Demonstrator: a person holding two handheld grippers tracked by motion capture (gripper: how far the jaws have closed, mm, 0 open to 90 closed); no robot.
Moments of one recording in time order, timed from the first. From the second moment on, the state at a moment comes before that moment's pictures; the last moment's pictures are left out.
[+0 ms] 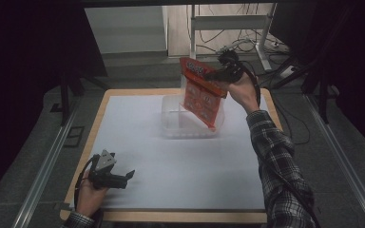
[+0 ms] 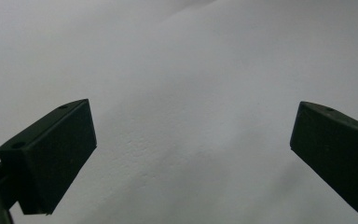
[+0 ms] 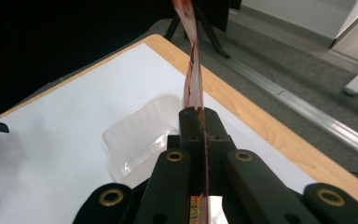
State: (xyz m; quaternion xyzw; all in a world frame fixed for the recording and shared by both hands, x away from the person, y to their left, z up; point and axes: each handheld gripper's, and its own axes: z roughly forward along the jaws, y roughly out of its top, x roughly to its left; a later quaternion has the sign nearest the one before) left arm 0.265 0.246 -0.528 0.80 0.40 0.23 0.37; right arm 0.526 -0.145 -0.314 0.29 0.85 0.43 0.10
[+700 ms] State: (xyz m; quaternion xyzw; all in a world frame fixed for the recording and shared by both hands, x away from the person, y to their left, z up) left arm 0.266 0.243 -0.529 0.81 0.40 0.23 0.37; right arm 0.554 -0.161 -0.353 0.35 0.83 0.41 0.14
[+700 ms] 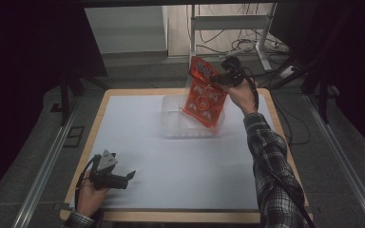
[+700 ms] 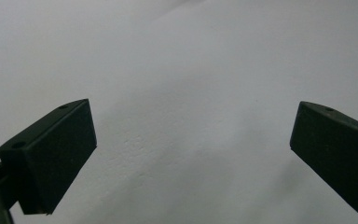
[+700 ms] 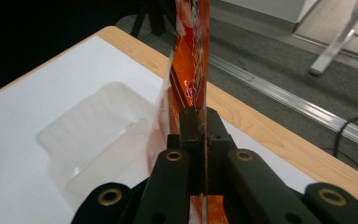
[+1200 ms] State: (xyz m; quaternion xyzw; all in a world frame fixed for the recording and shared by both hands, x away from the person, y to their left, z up) left arm 0.266 0.243 -0.529 0.81 0.40 0.23 0.37; right arm 0.561 -0.169 -0.354 0.35 0.82 0.41 0.17
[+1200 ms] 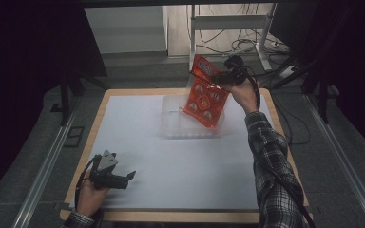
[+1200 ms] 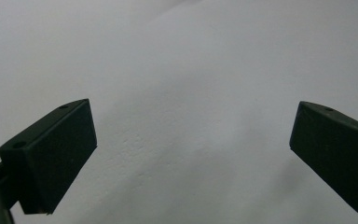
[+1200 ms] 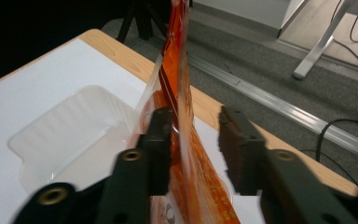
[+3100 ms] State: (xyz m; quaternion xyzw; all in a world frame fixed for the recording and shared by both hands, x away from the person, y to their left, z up) left arm 0.265 0.239 -0.529 0.81 0.39 0.23 0.36; right arm 0.511 -0.206 -0.331 0.31 0.83 0.43 0.18
